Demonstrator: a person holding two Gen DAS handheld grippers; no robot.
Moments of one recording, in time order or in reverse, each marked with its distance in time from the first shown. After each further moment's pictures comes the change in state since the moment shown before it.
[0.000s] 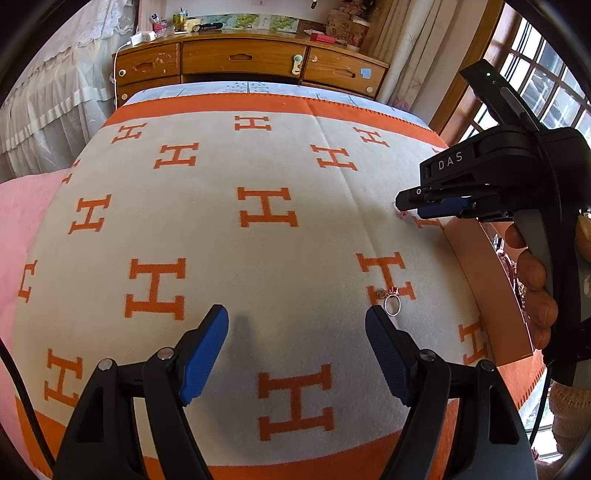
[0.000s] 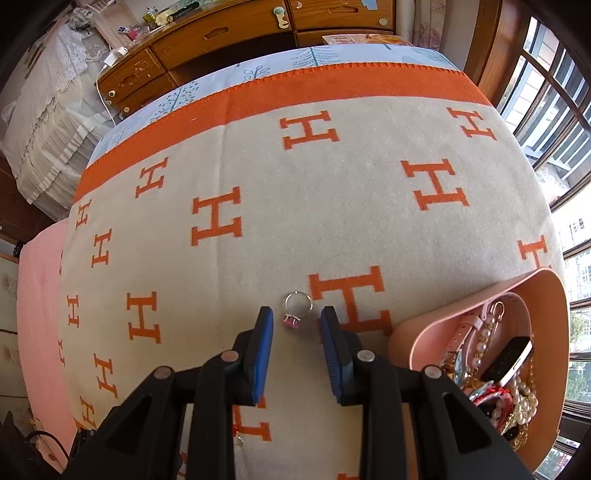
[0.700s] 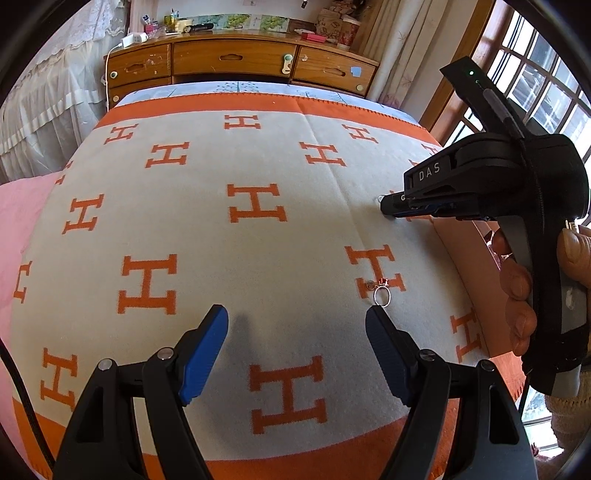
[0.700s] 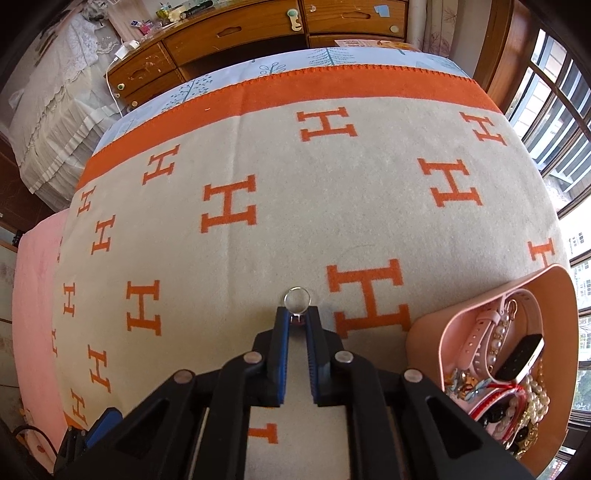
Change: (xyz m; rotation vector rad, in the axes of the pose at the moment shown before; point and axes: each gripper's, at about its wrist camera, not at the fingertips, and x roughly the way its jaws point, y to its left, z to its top) left arm -0.004 -0.006 -0.006 0.028 0.007 -0.033; right arm 0.005 0.006 -0.010 -0.035 -0.027 0.021
